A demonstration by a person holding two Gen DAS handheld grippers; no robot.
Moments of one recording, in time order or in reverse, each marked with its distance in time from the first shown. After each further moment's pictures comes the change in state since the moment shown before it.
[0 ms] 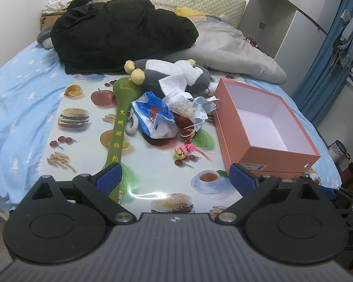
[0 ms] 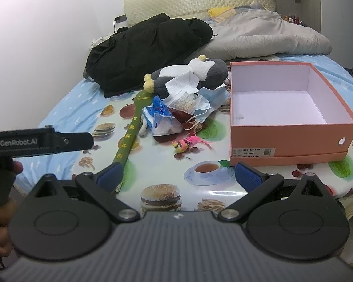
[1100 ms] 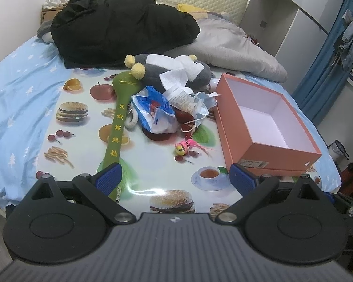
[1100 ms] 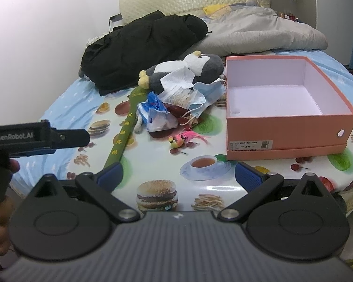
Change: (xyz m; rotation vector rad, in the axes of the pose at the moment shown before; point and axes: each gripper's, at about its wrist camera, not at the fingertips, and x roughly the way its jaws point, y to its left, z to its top) left arm 0.011 0.003 -0.005 -0.009 0.016 -0.010; right arm 0.012 -0.004 -0.011 0.012 0.004 -0.021
